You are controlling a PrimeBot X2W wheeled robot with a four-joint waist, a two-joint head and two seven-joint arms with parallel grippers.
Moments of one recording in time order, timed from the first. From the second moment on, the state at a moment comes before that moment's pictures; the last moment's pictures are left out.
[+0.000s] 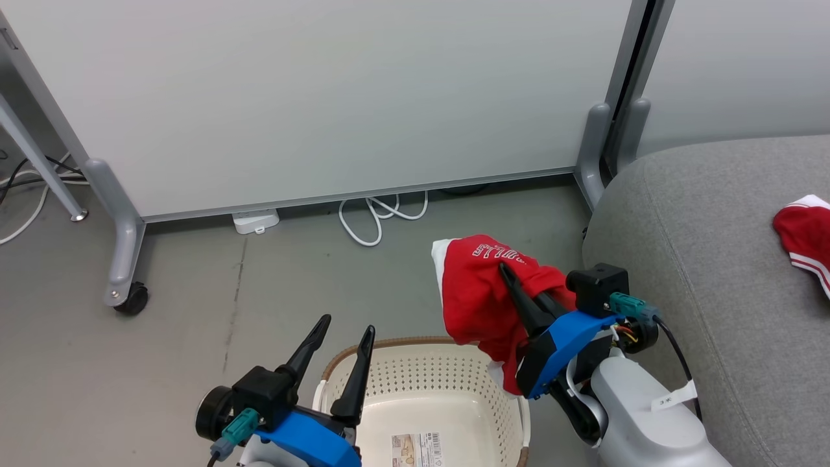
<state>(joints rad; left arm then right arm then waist) -0.15 0.16 -0.46 0.34 -0.40 -0.13 -0.26 -0.55 -0.05 0.47 0.80 0.43 0.13 -0.25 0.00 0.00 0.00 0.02</state>
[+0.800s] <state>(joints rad) -0.15 0.15 -0.44 0.34 -0.38 -0.13 -0.26 -0.53 -0.05 0.43 0.72 0.40 0.13 -0.22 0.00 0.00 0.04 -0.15</state>
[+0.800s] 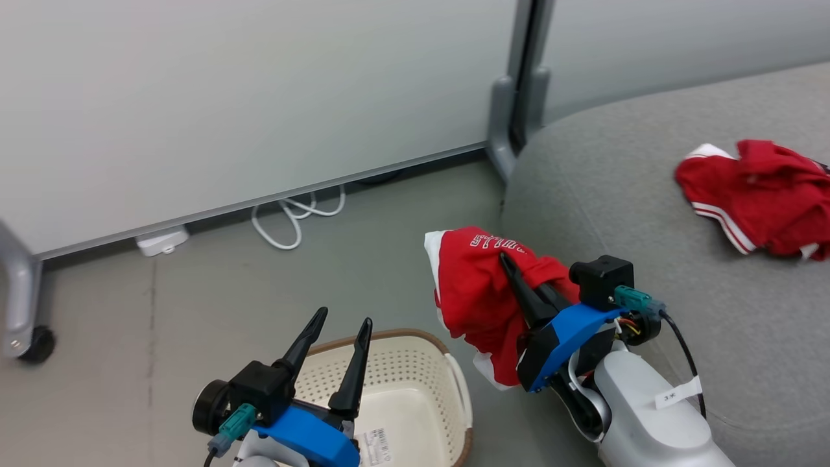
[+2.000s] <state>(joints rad) -0.16 0.15 -0.44 0.33 -0.37 -0.13 -0.26 -0.48 -0.05 0.36 0.66 0.38 0.13 -0.20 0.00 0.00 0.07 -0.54</state>
